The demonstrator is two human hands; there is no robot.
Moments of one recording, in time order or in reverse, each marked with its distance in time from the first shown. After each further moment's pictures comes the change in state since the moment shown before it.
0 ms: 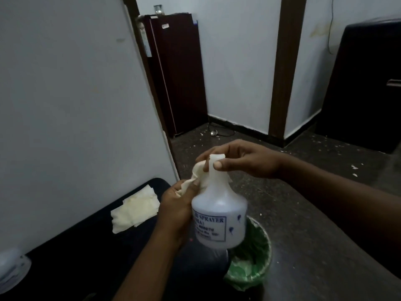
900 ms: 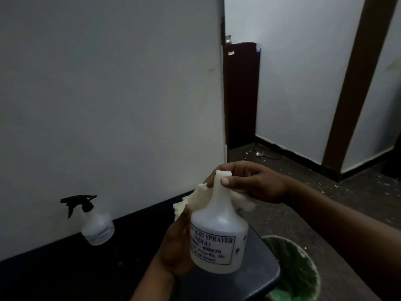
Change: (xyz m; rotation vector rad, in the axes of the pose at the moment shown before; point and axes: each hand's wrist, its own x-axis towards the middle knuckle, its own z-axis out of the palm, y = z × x) left_hand -0.094 0.029 -0.135 -0.514 -0.386 -0.087; right_hand 0.070 -0.089 0.111 0.179 -0.253 -0.129
